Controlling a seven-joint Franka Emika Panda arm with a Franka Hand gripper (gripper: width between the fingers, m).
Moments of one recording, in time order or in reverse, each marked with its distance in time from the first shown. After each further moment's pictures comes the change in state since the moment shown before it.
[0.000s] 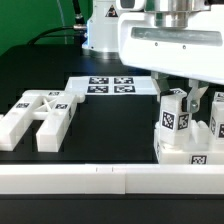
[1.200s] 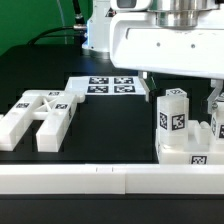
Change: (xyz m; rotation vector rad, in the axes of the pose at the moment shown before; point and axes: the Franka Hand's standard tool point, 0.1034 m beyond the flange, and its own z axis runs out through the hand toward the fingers) arm 0.001 -0.001 -0.001 -0.001 0.003 -0.452
